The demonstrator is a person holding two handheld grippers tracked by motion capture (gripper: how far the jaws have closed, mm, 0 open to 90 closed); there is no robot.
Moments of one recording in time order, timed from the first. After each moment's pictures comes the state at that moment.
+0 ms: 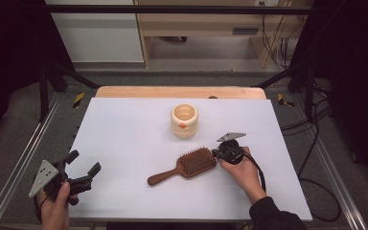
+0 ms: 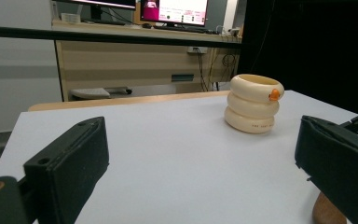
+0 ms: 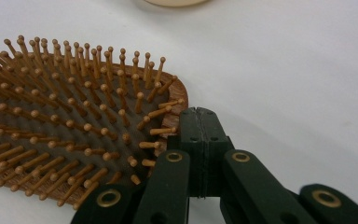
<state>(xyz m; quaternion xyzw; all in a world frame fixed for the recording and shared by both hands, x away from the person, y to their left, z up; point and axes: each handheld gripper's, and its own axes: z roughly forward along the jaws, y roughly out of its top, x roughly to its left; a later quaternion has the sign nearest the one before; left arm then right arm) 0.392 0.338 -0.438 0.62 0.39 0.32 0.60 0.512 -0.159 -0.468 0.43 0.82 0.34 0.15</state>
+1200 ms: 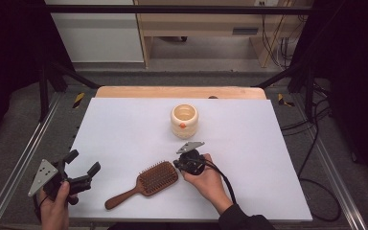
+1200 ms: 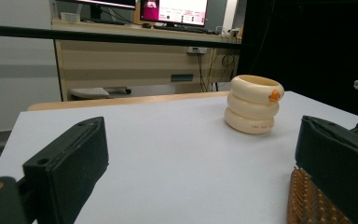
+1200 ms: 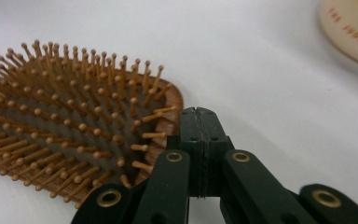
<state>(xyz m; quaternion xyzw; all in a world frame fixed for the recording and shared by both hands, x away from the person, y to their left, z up) 0.394 0.340 -0.437 0.62 0.39 0.31 0.60 0.483 -0.050 -0.465 0.35 0.85 0.38 0.10</state>
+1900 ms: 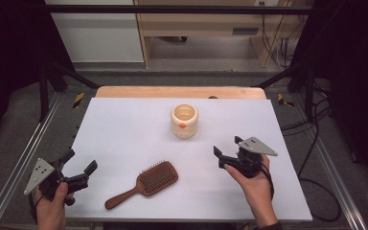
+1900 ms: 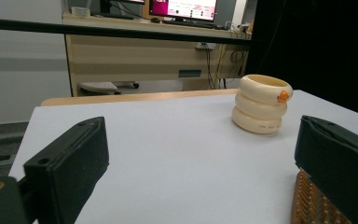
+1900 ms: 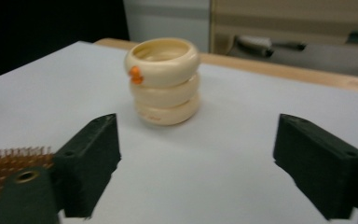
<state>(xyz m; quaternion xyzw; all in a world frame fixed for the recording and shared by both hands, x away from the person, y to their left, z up) 0.389 0.343 -0.424 0.62 0.41 0.32 0.59 0.441 -0.186 -0.410 0.44 0.68 0.51 0.29</state>
